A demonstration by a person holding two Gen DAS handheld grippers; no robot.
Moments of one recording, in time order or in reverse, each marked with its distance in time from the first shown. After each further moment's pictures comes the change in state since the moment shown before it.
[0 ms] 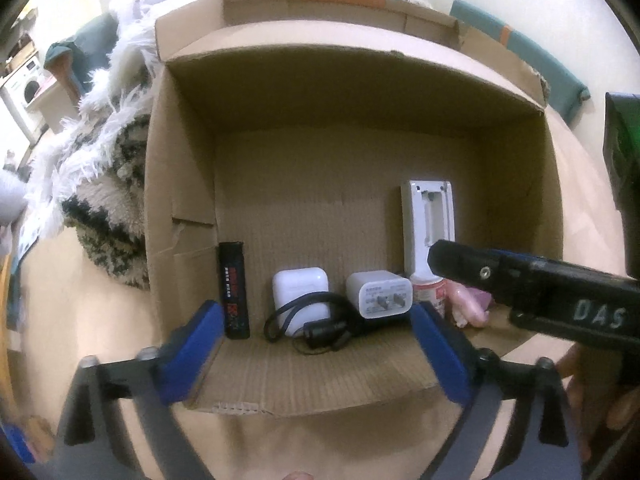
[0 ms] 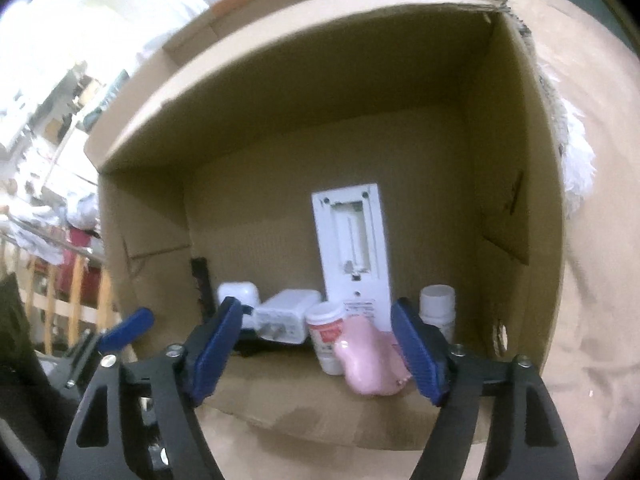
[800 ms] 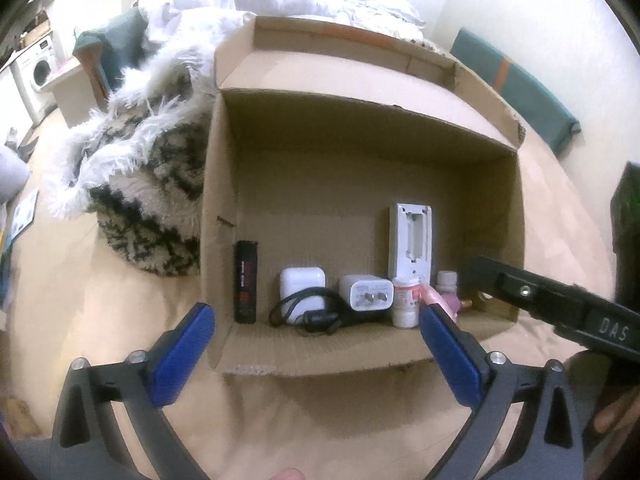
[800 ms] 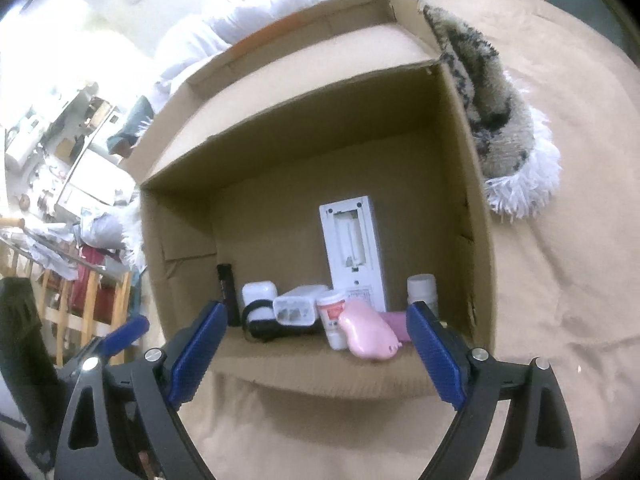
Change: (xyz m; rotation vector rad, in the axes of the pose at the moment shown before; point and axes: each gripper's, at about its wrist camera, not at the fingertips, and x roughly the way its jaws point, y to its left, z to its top) left arm -0.060 0.023 -0.010 -0.085 -0.049 -0.068; right arm -0.059 -0.010 -0.023 0.011 -0.094 0.031
